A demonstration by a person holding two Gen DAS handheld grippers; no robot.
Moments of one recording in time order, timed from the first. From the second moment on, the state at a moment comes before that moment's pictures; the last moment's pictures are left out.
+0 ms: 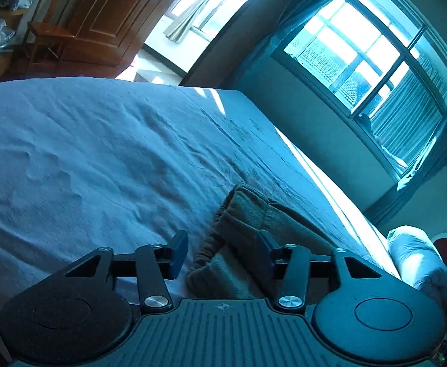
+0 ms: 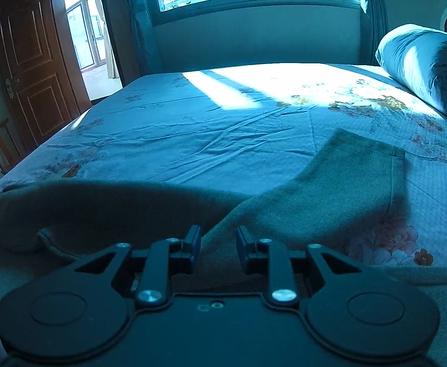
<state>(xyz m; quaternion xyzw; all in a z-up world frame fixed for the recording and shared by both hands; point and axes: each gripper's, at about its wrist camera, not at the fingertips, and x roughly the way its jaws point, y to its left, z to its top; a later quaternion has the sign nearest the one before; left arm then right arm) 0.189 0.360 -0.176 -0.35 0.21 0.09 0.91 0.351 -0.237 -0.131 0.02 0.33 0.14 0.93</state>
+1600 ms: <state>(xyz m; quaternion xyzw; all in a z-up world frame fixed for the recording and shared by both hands) 0.280 0.330 -0.257 -0.59 0.13 0.00 0.80 0.355 -0.218 -0.174 0.25 0.38 0.08 0.89</state>
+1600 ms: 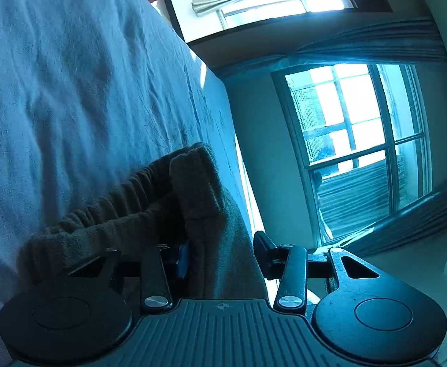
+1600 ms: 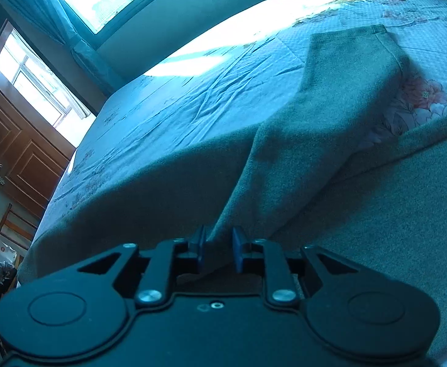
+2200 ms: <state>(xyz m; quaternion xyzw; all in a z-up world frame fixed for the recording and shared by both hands) 0.275 0.336 -0.136 -0.43 0.22 -0.05 0.88 0.301 -0.259 -0.063 0.21 0.18 0.18 0.94</state>
